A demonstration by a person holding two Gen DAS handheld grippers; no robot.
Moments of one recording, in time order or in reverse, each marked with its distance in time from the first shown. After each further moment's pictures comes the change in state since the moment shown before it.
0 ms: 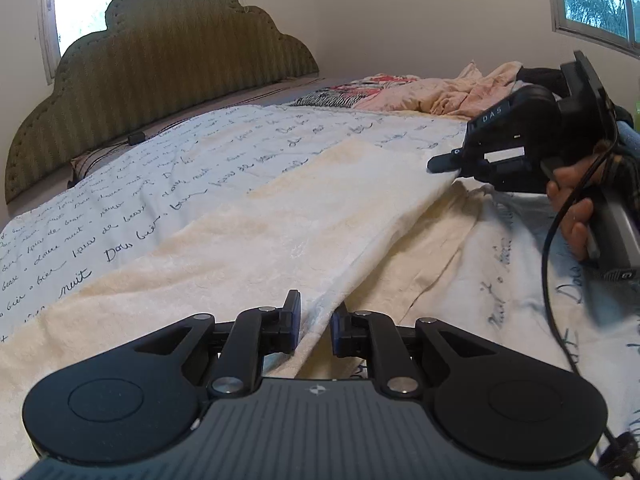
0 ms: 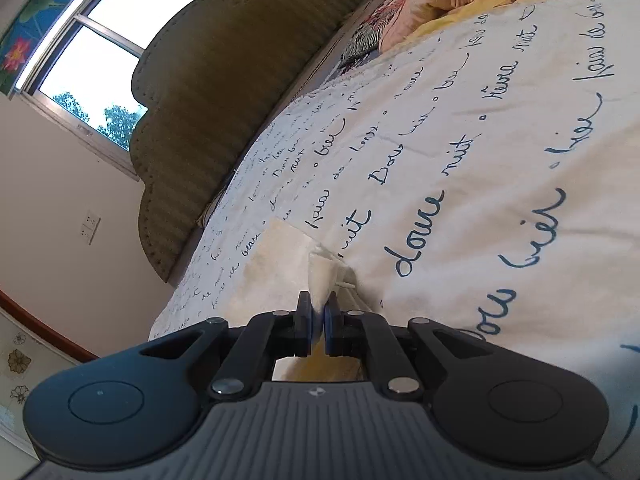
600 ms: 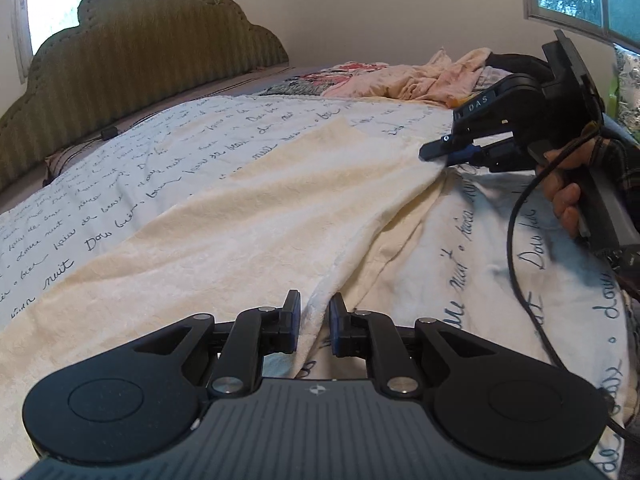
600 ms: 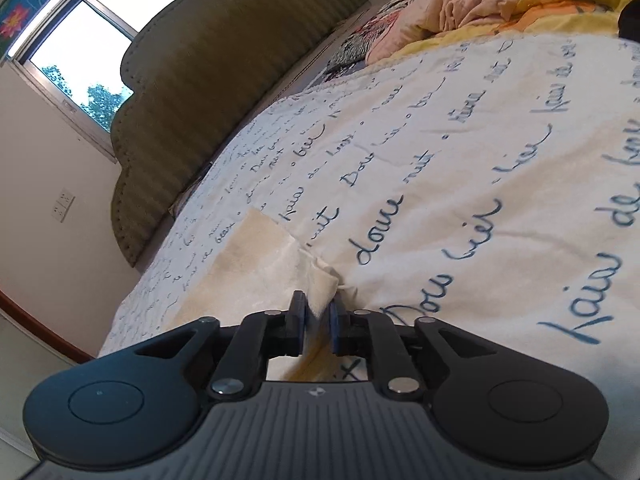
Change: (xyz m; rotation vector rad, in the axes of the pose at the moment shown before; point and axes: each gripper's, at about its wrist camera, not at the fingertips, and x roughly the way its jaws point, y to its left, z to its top) left arm -0.012 -0.005 -0.013 0.043 0.040 -0.089; right arm -0.027 0.006 -0.004 -0.109 -0.018 -0.152
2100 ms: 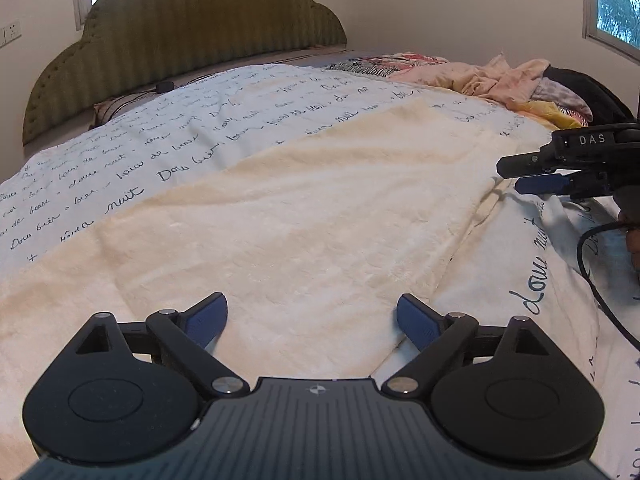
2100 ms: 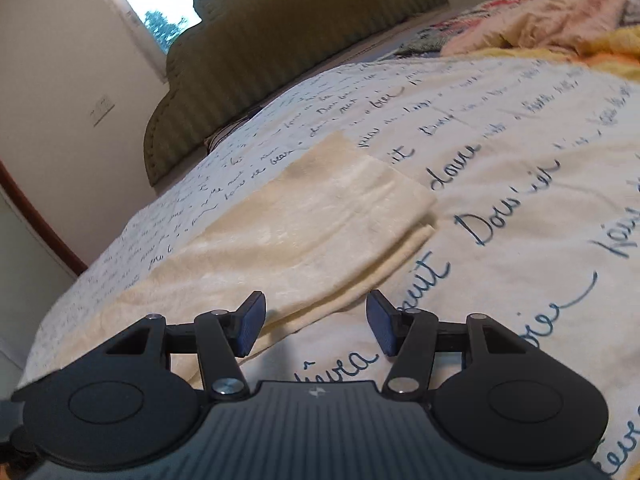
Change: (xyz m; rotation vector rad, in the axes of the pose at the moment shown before) left arm -0.008 0.047 -0.039 -0.163 0.059 0.093; right arm -0.023 0.044 -0.061 -0.237 0.097 0.073
